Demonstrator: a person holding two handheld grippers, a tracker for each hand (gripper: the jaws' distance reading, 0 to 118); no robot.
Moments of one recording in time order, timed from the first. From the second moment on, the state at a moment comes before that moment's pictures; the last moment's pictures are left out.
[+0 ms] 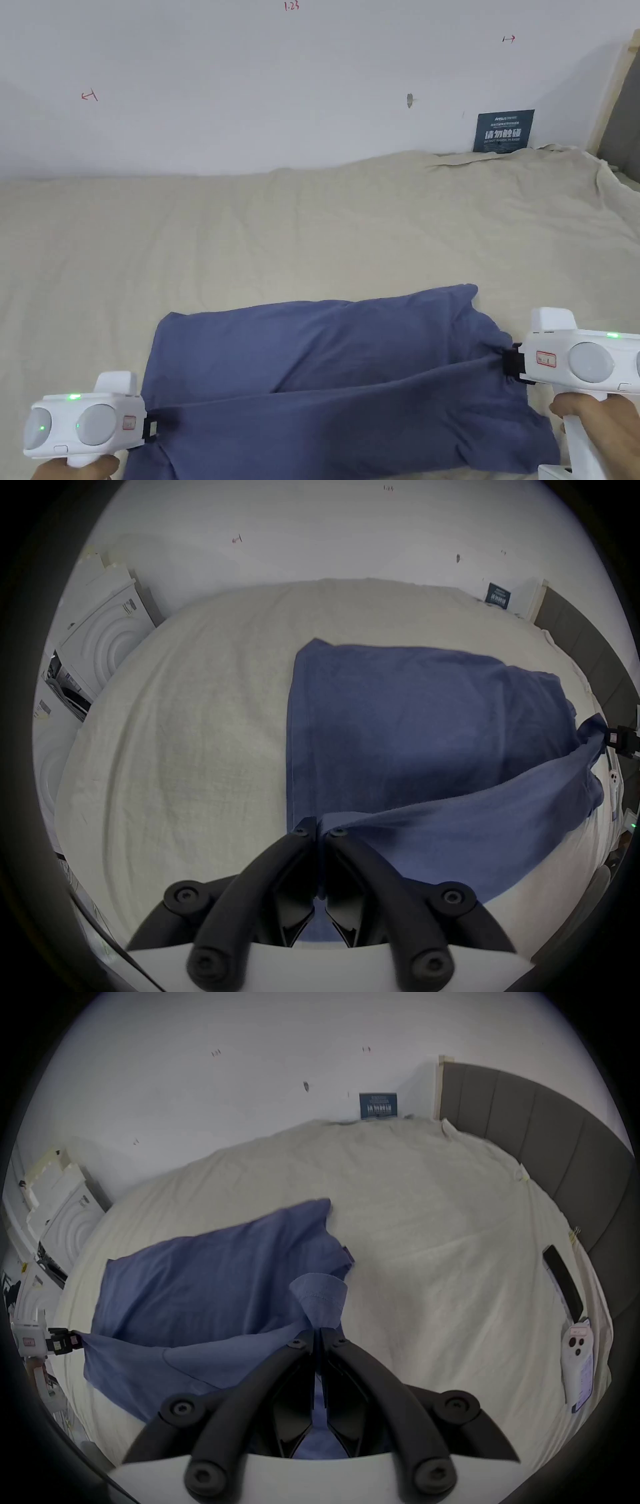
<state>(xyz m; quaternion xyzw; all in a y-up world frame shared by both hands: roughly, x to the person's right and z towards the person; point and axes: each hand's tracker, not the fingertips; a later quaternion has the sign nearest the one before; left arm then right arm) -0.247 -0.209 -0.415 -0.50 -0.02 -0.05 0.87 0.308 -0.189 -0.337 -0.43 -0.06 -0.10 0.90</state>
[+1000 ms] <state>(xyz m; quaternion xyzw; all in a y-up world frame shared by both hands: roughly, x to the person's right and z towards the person) -0.222 -0.087 -0.321 -0.30 -0.05 -0.01 0.95 0.281 -0.060 -0.220 -0.22 -0.06 -0.11 0.97</state>
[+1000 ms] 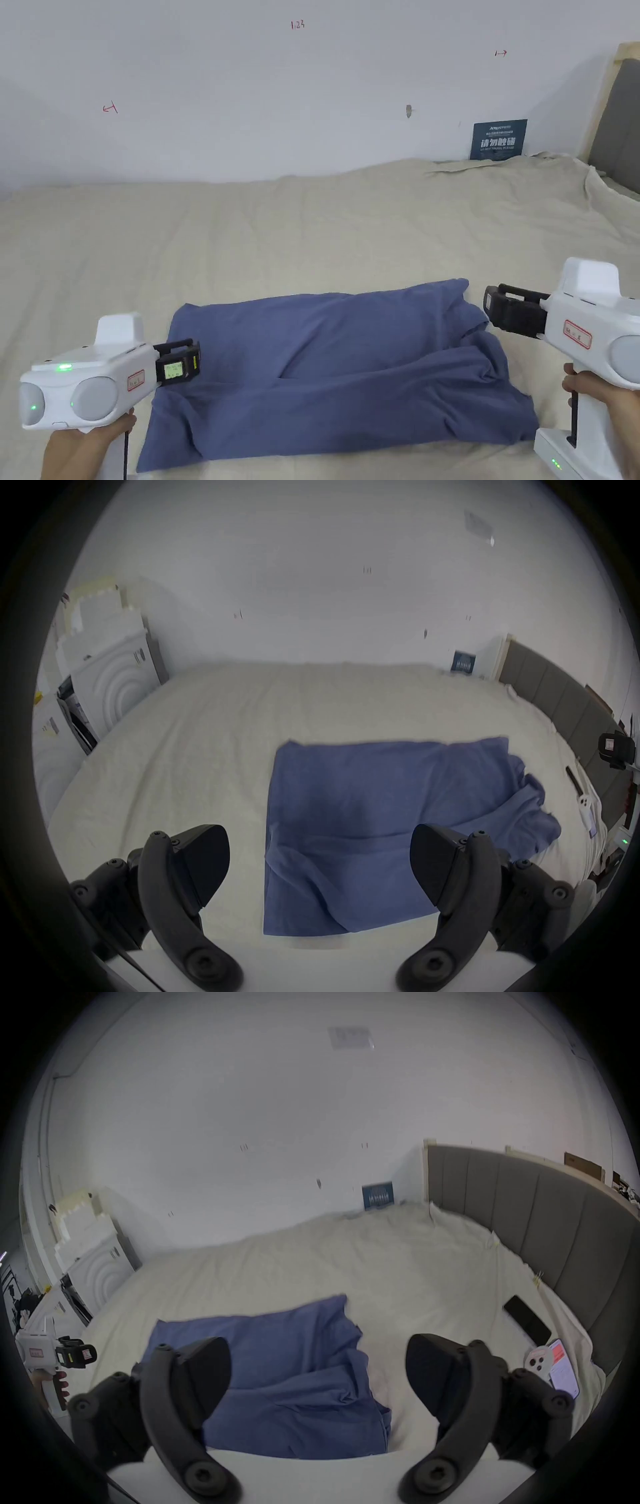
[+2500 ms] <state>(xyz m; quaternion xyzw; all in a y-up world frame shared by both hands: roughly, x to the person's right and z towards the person) -0.234 -0.129 -0.316 -0.40 -0.05 0.03 0.91 0.232 -0.060 -0.142 -0.11 -0.09 -0.01 0.99</state>
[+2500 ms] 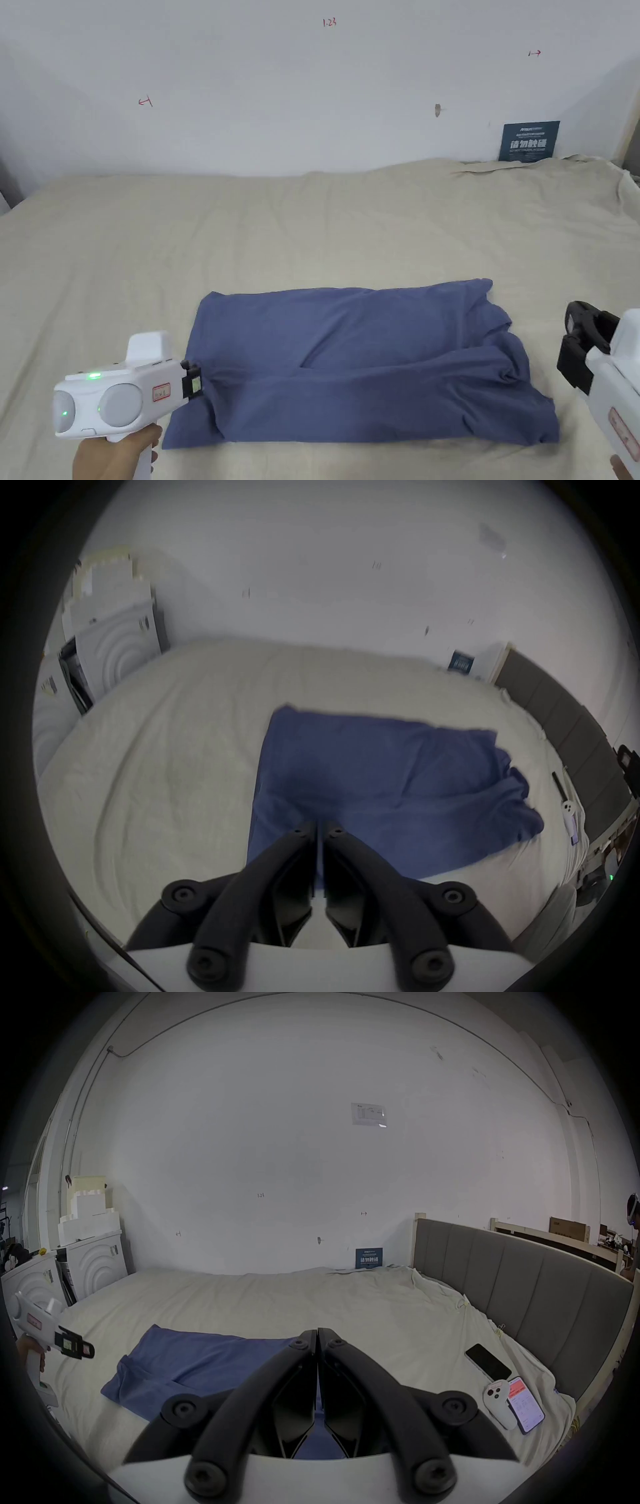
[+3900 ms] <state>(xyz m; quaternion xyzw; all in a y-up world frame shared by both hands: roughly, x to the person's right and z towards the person) -0.275 -0.168 -0.335 -0.47 -0.04 0.05 0.88 0.299 -0.212 -0.235 -0.43 -0.10 -0.11 0.89</state>
